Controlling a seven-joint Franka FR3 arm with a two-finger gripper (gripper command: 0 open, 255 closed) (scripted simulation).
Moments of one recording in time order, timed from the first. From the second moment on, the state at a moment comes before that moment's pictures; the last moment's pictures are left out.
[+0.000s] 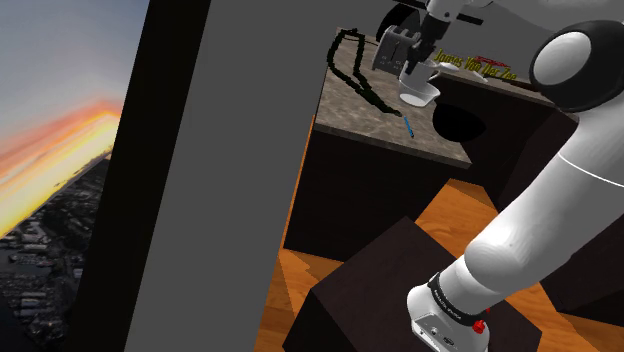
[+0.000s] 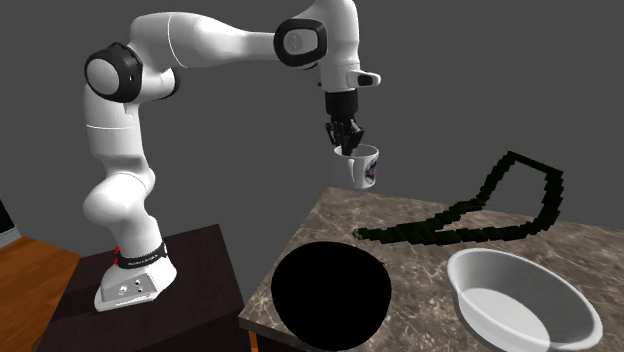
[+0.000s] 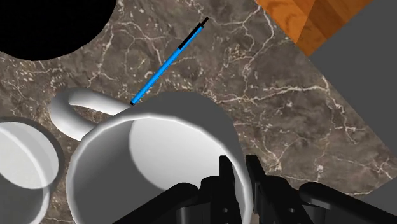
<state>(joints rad) -0.26 0.13 -0.32 -1.48 0.05 1.71 -0.57</state>
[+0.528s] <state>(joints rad) -0.35 0.08 -0.39 -1.54 0.05 1.72 -0.74</state>
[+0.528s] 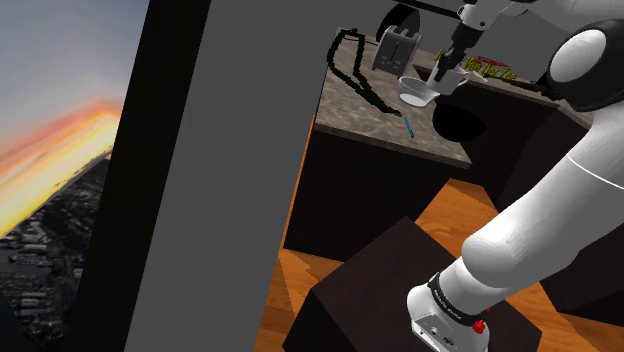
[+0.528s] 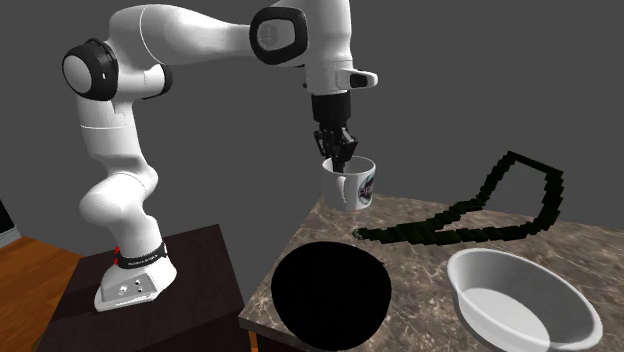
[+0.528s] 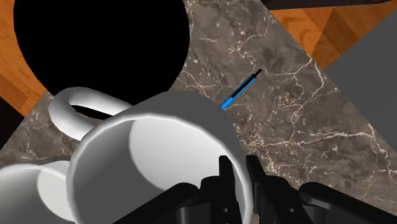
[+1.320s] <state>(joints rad) -0.51 0.13 -0.51 -1.47 0.12 1.68 -1.02</state>
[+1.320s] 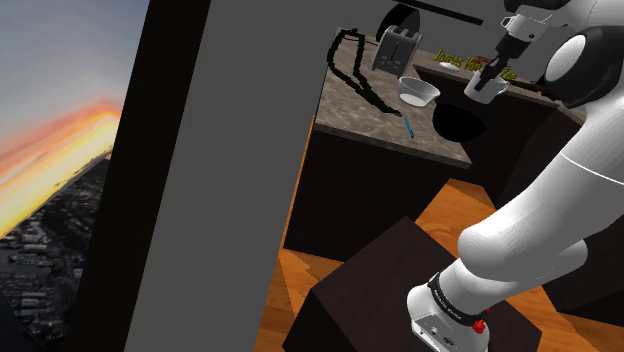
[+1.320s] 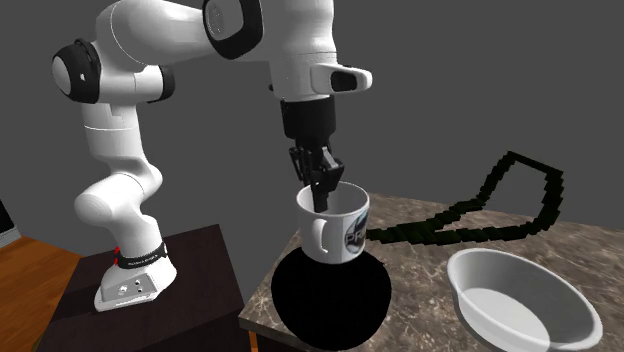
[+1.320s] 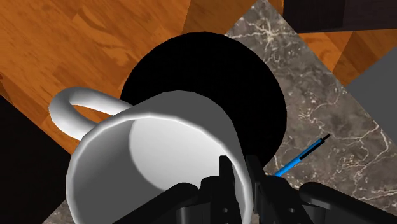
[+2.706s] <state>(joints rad) -0.50 0.11 -0.51 -1.70 0.11 1.88 -1.04</state>
